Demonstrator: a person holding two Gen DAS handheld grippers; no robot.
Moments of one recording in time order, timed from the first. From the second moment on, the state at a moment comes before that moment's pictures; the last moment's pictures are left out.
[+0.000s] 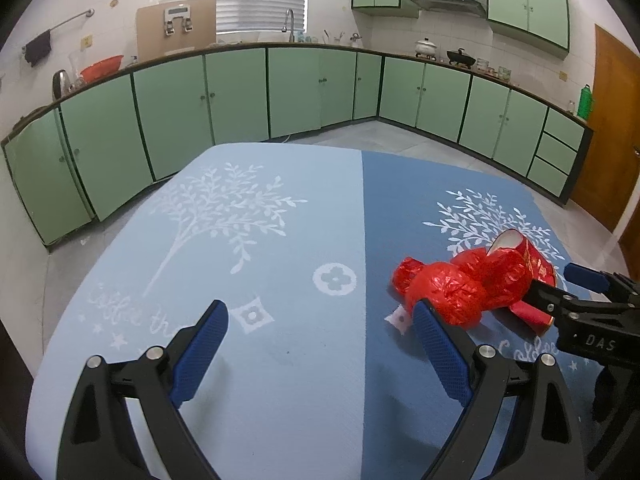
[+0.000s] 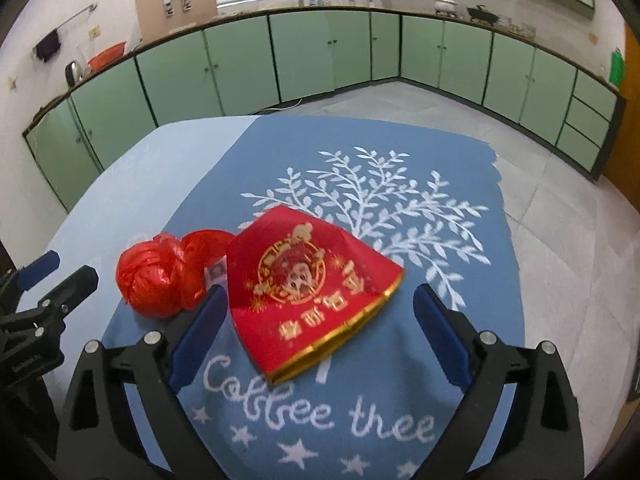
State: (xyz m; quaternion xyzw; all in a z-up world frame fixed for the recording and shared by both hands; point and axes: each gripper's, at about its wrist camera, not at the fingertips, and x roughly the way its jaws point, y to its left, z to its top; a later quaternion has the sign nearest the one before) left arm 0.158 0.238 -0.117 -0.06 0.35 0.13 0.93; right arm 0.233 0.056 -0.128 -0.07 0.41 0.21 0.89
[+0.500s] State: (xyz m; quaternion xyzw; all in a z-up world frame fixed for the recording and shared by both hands) left arm 0.170 0.218 -0.112 -0.08 0.34 0.08 0.93; right arm 0.253 0.028 -0.142 -0.04 0.44 0.17 0.88
